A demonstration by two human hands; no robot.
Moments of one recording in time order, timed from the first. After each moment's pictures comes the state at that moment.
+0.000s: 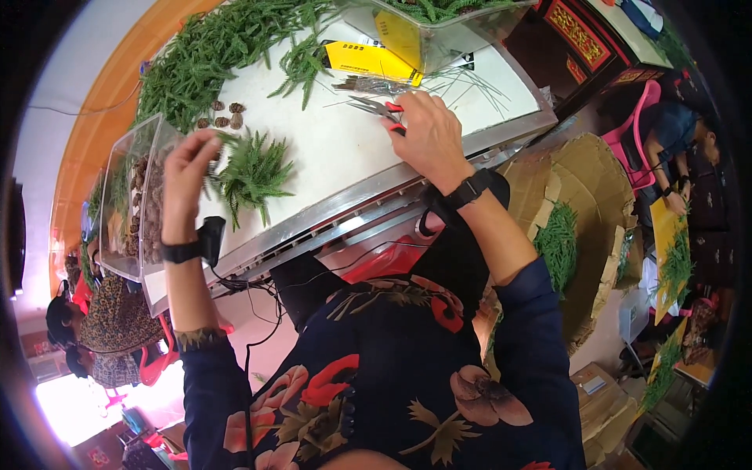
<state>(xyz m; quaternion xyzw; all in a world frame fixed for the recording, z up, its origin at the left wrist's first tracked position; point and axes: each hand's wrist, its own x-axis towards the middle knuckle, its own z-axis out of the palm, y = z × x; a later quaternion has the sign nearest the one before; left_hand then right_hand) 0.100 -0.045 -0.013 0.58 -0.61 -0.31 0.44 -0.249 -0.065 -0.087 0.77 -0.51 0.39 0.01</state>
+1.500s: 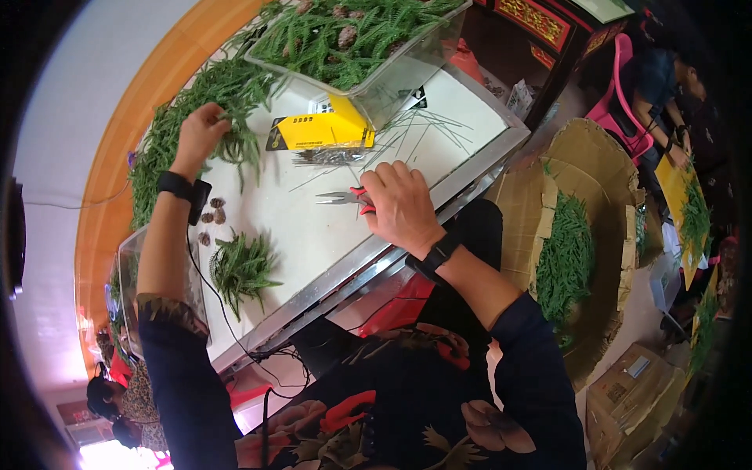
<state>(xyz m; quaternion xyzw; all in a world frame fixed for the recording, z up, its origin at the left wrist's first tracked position) 0.040 -0.278 0.003 0.54 -0.82 0.02 0.17 -0.263 -0.062 -0.102 0.75 -0.54 0.37 -0.01</state>
